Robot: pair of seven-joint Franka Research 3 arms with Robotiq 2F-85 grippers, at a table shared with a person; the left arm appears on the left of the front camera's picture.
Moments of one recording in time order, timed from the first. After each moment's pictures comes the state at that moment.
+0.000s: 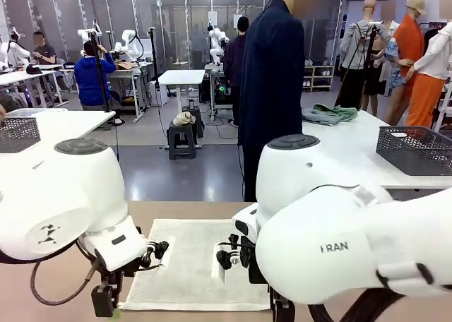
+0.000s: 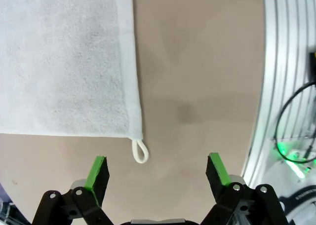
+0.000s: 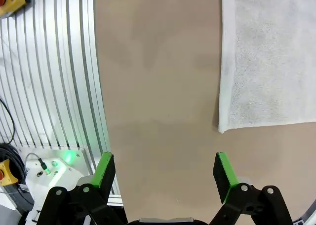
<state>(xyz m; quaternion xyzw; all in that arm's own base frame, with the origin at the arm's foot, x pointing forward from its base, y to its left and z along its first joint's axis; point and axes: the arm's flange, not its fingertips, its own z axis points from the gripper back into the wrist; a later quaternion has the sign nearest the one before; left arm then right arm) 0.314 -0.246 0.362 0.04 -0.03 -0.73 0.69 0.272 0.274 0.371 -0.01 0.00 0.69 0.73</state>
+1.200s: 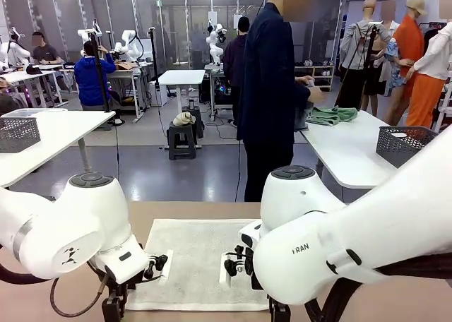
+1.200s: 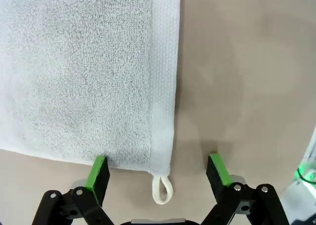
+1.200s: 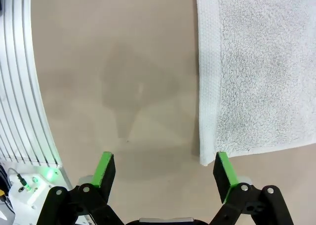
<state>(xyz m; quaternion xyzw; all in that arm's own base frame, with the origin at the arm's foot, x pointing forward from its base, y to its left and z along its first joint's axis) 0.353 -0.229 0.288 0.03 -0.03 -0.70 0.71 0.317 0.262 0.305 0.01 -0.01 0.68 0.73</state>
